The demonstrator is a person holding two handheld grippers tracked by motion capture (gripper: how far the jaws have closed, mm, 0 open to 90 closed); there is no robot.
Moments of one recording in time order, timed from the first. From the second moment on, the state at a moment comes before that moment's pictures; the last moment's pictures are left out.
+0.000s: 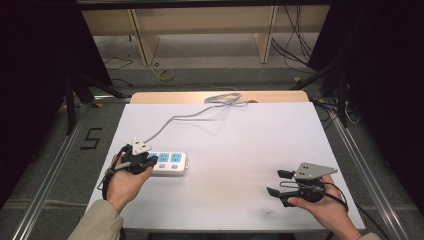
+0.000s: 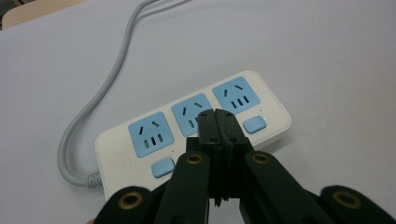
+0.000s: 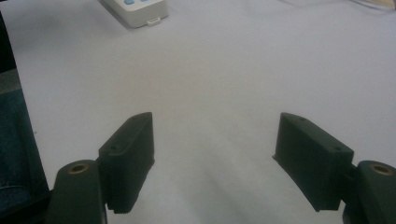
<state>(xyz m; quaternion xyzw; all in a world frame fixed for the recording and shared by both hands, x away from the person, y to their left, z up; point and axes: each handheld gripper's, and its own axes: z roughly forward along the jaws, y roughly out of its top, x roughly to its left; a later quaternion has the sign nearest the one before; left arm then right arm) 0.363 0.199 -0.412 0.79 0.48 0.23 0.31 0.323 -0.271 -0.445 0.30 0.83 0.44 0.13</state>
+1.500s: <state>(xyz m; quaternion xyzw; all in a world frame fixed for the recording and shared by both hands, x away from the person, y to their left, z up) 0.393 0.189 -0.421 0.81 0.49 0.20 0.26 0.323 -0.271 -0.446 0.30 0.83 0.44 0.13</state>
